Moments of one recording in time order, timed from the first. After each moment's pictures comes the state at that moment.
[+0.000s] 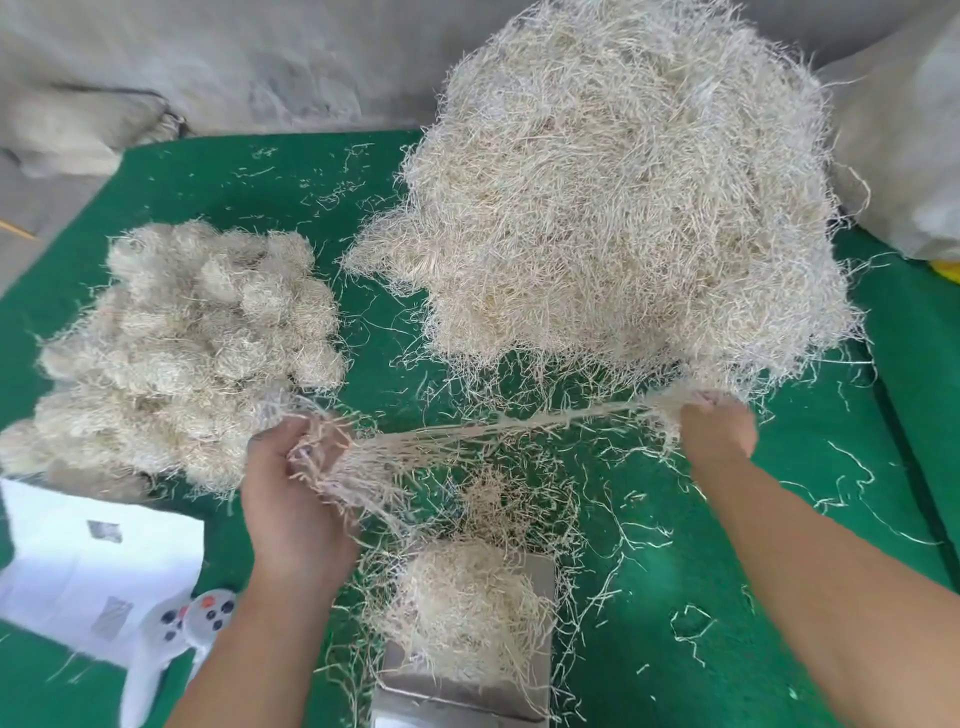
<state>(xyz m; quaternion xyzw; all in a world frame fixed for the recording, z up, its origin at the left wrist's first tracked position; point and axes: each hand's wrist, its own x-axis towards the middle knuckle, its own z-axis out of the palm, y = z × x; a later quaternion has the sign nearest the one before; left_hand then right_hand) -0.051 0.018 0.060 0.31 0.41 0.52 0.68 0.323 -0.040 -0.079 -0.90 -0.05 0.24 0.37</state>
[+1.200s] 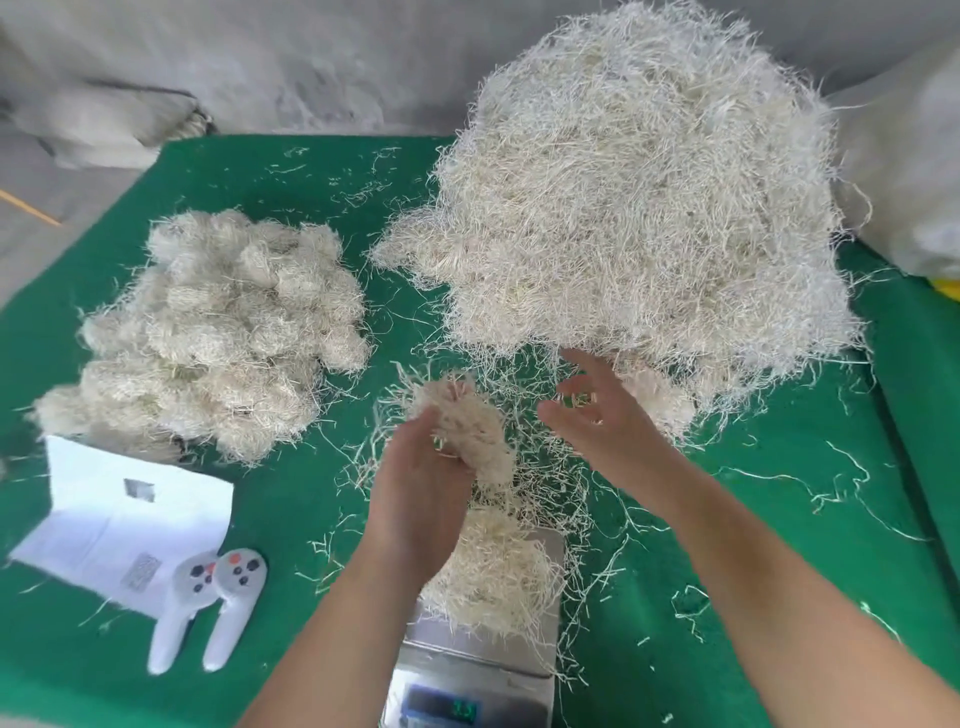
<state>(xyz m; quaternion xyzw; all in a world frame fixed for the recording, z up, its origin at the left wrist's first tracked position) -0.026 -0.024 0.032 0.40 0.46 0.37 0.70 0.192 -0.067 0.027 -0.67 -0.48 0.41 0.37</state>
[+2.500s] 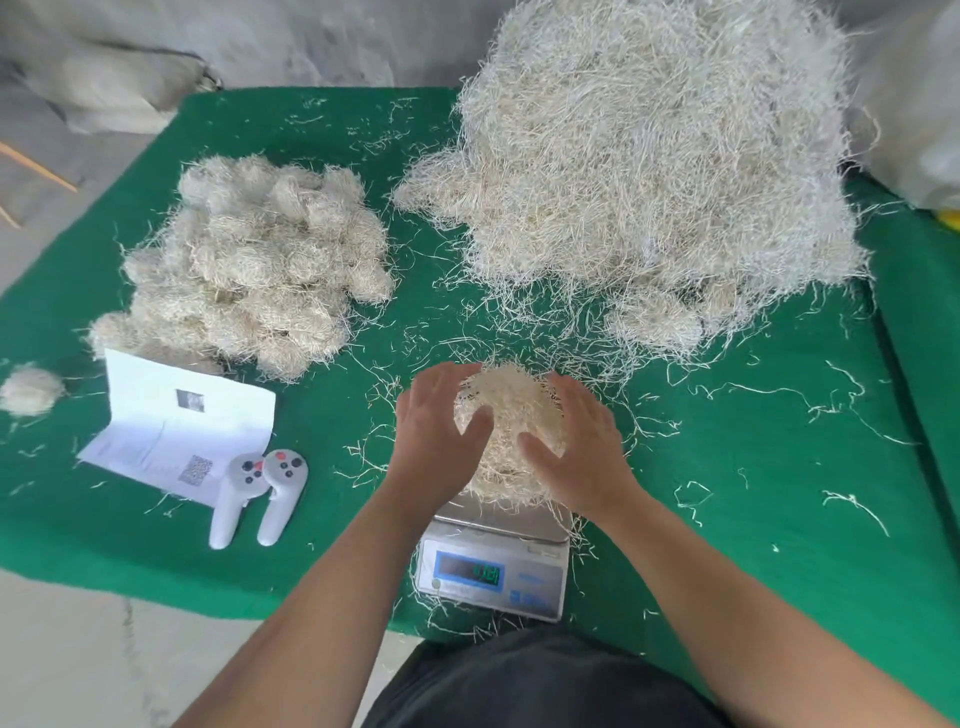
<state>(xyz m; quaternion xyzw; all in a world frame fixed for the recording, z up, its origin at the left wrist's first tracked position) -0.088 -0.083 -0.001 0.76 0.53 0.21 0.33 0.088 -0.161 -0.053 -0.75 -0.53 0.27 0.30</state>
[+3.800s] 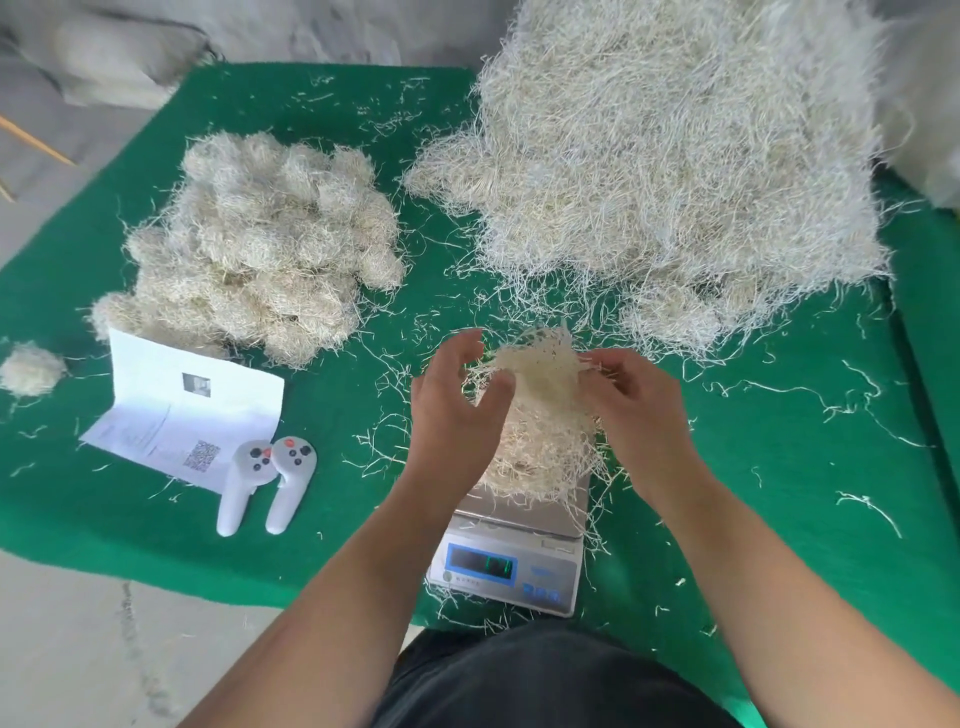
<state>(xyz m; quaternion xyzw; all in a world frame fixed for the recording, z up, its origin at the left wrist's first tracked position) -0.084 -0.087 0.026 0.66 0.54 0.29 0.43 0.093 -0.152 0.012 -0.69 -0.34 0.36 0.53</state>
